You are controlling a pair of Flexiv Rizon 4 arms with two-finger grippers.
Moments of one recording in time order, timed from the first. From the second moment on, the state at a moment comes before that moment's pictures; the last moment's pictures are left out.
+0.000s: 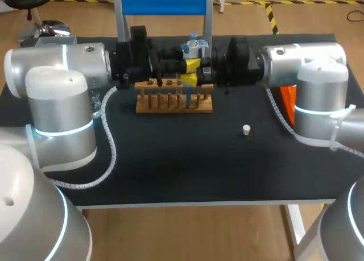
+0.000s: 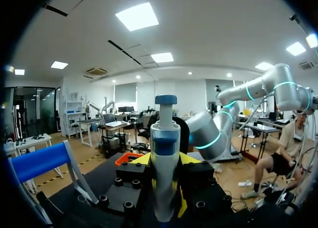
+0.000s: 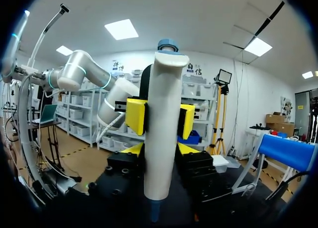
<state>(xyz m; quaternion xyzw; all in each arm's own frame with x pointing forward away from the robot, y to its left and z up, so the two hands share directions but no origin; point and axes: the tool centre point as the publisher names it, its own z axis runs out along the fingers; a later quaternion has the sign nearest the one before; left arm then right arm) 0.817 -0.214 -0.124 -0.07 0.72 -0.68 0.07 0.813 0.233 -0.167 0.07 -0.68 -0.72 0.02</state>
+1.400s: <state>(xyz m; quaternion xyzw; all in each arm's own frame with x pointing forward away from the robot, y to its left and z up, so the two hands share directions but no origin) 0.817 -0.214 -0.124 -0.07 0.72 -0.68 0.07 0.860 0.019 -0.201 0.01 -0.74 -0.67 -0.05</state>
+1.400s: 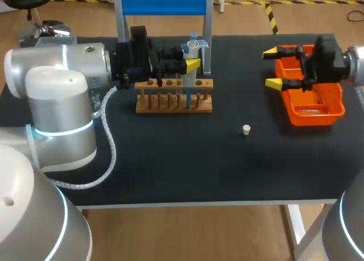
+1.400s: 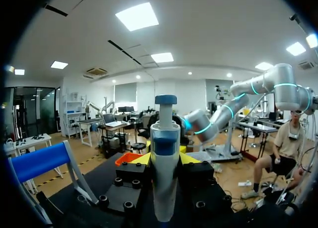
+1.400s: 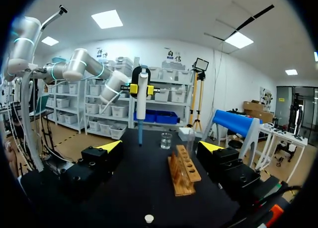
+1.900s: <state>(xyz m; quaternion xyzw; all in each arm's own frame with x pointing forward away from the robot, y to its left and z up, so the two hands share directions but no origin) 0.817 -0.214 -0.124 -0.07 0.72 -0.68 0.07 0.866 0.012 -0.204 0.00 -0.75 -0.66 -0.05</state>
